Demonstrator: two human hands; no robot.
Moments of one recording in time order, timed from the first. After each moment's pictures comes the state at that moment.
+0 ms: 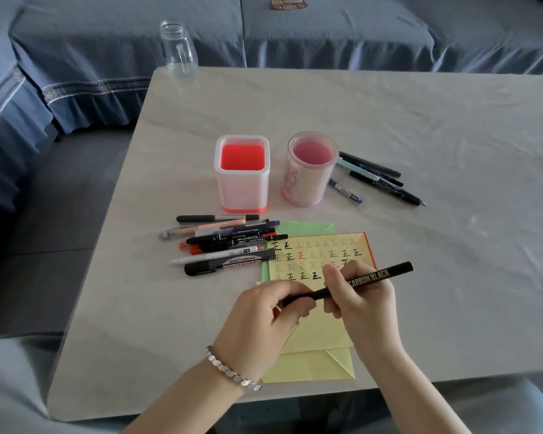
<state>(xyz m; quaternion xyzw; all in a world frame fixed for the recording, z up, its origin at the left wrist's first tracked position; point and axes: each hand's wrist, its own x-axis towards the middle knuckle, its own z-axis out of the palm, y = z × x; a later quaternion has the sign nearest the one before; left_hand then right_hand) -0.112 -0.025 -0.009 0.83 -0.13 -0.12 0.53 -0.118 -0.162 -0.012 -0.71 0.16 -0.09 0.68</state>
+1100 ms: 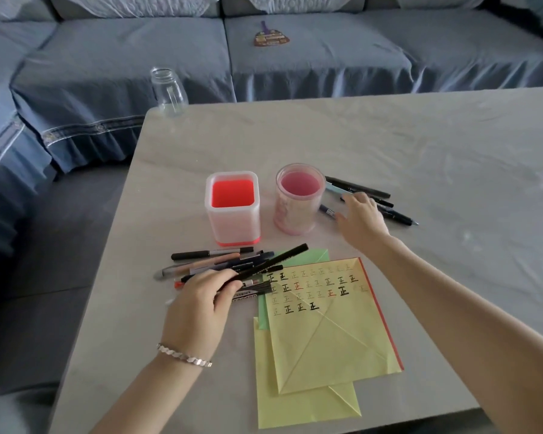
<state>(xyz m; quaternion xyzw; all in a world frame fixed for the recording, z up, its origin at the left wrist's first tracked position) -0.049 0.023 -0.045 0.92 -0.12 0.13 0.35 0.045 -0.249 -0.045 -0.97 0.13 0.02 0.20</state>
